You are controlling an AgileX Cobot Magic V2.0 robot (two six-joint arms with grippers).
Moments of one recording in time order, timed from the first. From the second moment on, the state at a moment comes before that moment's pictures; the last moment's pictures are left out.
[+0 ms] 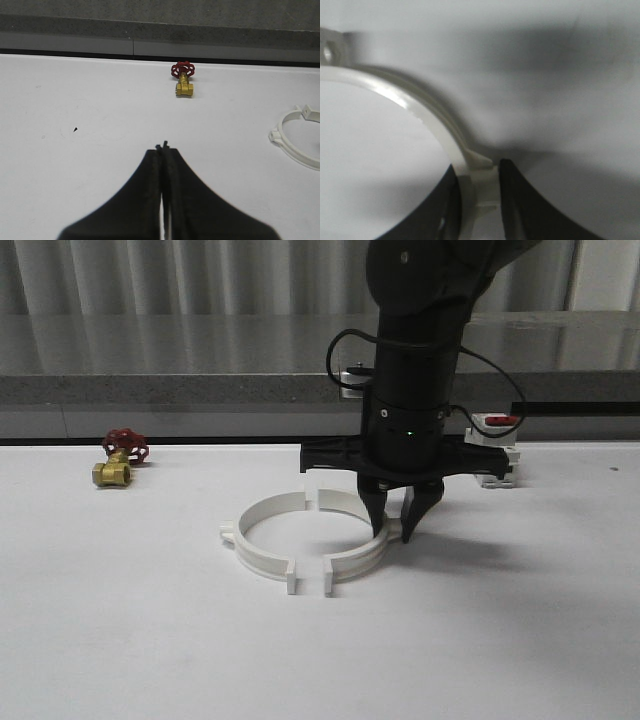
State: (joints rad) left arm -0.01 0.25 -0.42 -0.11 0.62 -0.01; right arm 0.53 2.10 -1.52 -0.13 0.80 0.71
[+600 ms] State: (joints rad) left arm -0.01 0.25 -0.42 -0.11 0.62 -0.01; right arm 0.54 2.11 -1.52 -0.11 0.77 0.74
